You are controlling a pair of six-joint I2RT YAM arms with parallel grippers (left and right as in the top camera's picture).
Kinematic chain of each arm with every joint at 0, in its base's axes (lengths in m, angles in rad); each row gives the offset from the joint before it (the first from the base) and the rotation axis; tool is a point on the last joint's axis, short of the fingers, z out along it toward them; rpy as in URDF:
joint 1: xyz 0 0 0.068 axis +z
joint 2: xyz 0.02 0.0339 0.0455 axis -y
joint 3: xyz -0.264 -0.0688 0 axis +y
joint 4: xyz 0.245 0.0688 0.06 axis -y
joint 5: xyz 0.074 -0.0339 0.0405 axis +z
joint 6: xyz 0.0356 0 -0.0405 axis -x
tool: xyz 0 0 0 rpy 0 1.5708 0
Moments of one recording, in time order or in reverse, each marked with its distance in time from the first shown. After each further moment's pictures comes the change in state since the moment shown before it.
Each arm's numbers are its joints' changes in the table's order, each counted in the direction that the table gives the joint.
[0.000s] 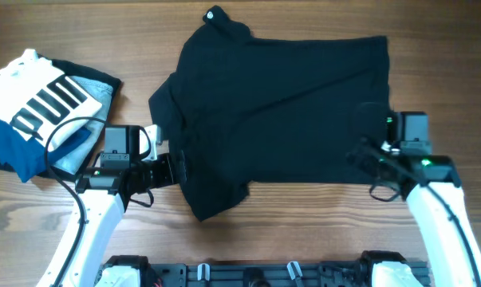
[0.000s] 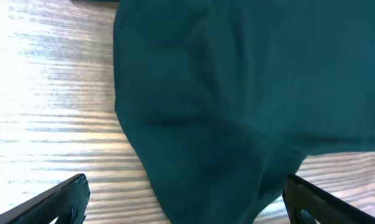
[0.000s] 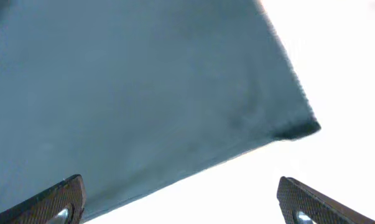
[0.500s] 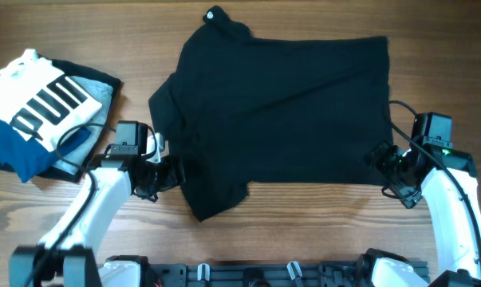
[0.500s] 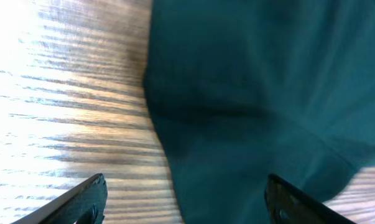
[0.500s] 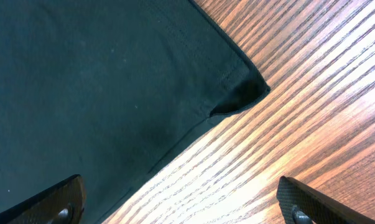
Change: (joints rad) left arm 0.000 -0.227 0.000 0.018 0.014 0.083; right arm -0.184 -0.106 0.000 -0.047 0.077 -0.069
